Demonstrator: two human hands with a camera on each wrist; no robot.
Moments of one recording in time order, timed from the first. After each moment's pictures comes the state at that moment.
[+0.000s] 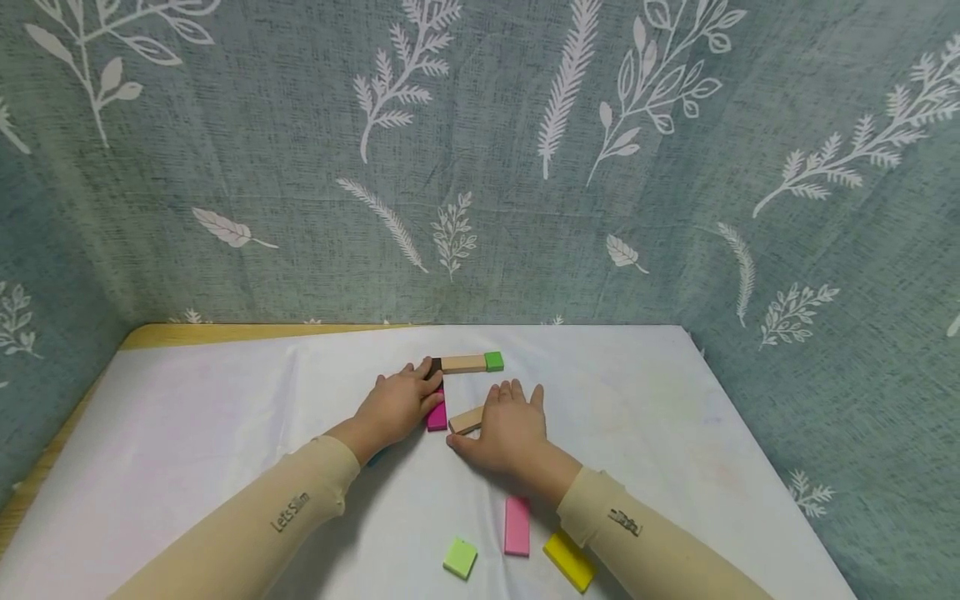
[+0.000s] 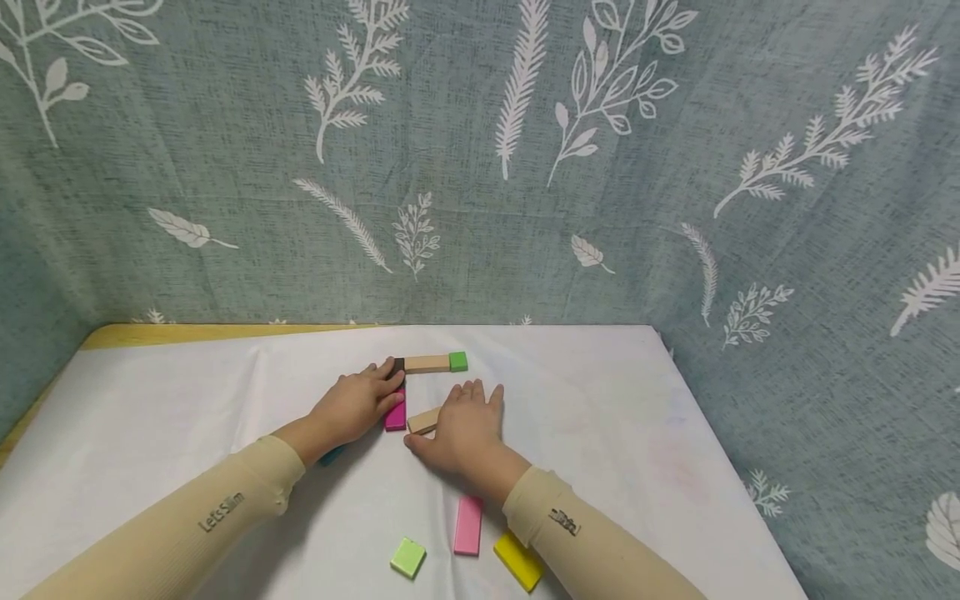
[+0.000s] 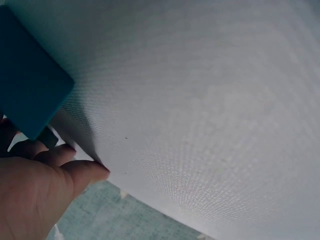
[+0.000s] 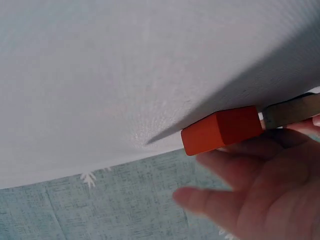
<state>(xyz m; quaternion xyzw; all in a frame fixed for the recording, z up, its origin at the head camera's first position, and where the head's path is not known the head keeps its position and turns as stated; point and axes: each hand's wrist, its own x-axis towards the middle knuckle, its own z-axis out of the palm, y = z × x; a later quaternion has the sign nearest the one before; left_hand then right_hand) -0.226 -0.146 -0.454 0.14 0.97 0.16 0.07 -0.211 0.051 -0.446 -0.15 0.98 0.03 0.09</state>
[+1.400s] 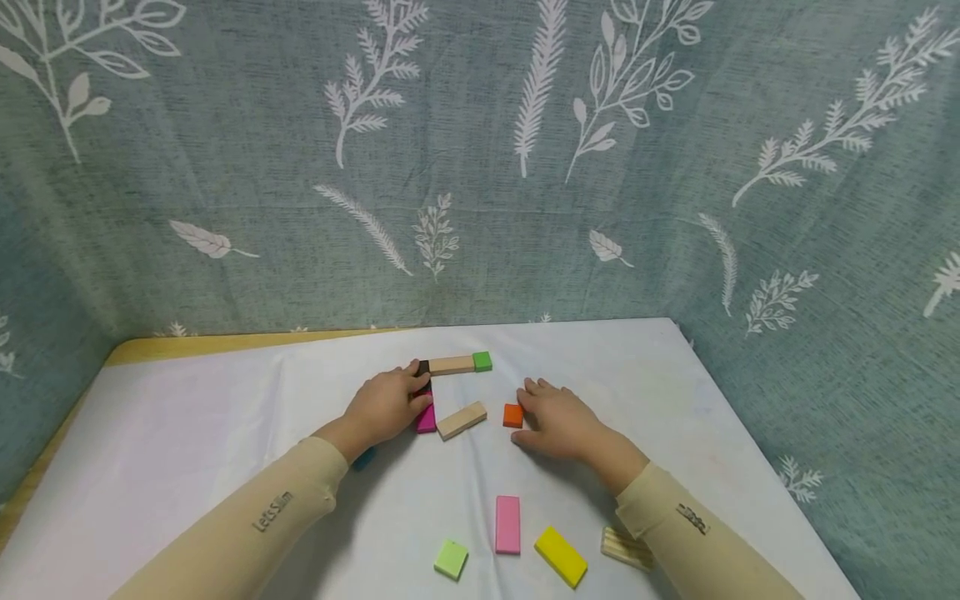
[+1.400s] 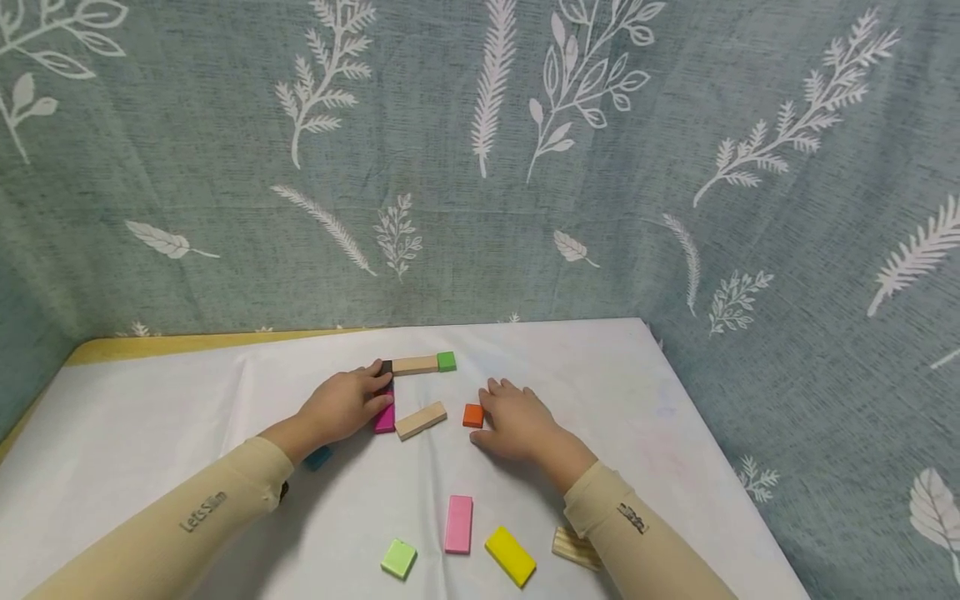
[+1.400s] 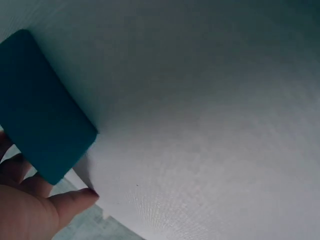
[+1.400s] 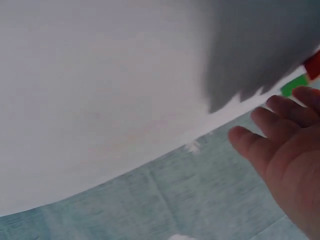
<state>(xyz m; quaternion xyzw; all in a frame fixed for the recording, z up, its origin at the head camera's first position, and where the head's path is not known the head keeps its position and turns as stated) -0.228 -0.140 -0.447 0.13 0.97 0.19 0.07 -0.235 0.148 -0.437 -0.23 0.96 -0.06 0.14</state>
